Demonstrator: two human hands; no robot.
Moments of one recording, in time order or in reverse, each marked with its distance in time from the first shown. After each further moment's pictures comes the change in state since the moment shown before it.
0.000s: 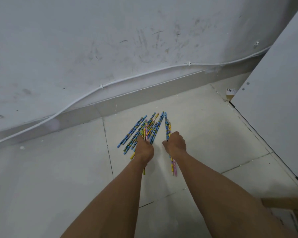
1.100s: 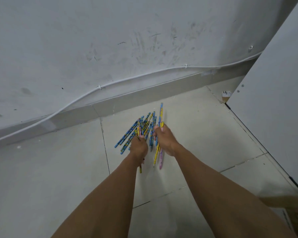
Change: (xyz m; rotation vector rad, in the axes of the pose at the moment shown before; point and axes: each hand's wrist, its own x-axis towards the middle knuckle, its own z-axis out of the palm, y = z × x) left_hand -0.002 0.011 -0.007 -0.092 0.049 -0.083; right_hand -0.017 -0.022 -0.018 0.669 -0.241 -0.255
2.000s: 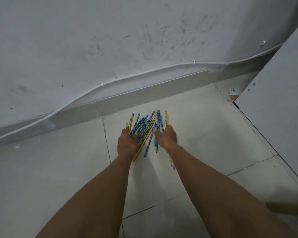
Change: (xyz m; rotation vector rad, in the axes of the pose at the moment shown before) left_hand 0.035 -0.007 -0.044 0.256 0.184 0.193; right_hand 0.027 -0.003 0.022 -0.333 0.194 0.227
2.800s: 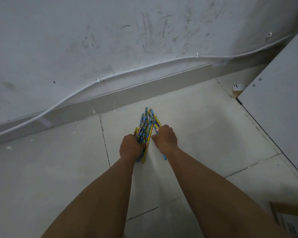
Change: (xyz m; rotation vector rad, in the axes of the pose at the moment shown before) left_hand 0.013 -0.009 0.014 0.298 -0.229 -0.030; right_hand 0.012 0.006 0.024 -0.417 0.058 -0.093
